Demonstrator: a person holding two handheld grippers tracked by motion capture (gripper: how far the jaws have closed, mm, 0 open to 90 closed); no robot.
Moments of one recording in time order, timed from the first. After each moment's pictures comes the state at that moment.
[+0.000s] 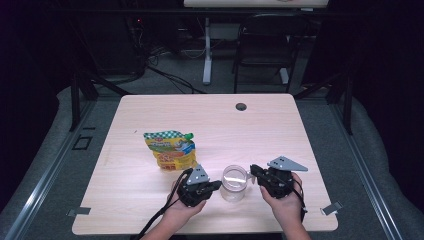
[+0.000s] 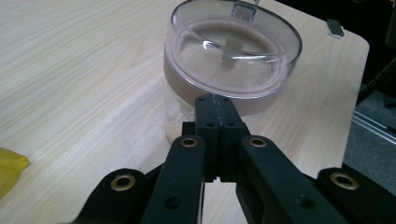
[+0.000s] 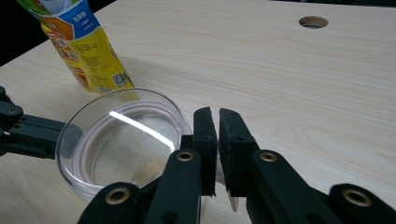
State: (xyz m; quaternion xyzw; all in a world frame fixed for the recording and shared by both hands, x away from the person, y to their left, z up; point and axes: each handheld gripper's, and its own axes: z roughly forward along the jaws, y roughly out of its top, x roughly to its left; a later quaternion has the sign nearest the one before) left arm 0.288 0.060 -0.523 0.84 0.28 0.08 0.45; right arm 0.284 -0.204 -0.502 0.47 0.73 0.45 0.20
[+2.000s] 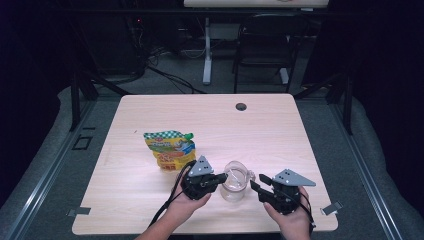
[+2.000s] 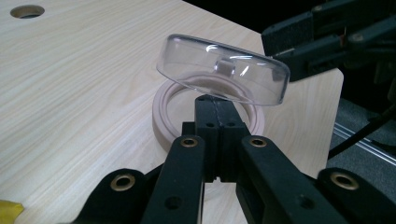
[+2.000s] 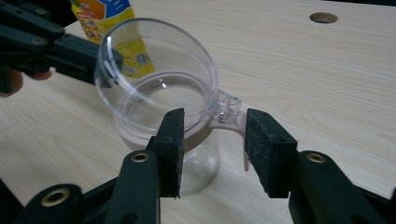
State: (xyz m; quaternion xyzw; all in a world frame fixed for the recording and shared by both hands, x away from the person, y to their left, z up) left arm 0.296 0.048 -0.496 0.83 0.26 0.07 0.48; right arm 0.246 -0.211 -0.501 0.45 0.75 0.45 0.20
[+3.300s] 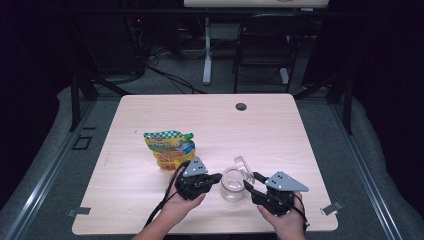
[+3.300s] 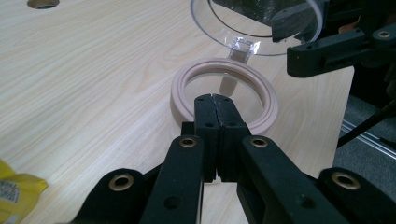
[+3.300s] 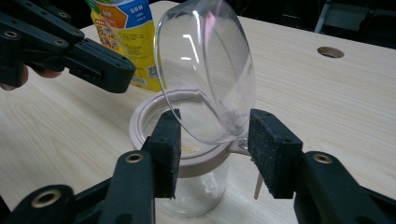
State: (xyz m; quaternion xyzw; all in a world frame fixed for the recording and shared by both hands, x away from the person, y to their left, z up) left arm 0.294 0.067 -0.497 0.83 0.28 0.08 0.47; right arm 0.245 -0.196 -0.504 0.40 0.75 0.48 0.24
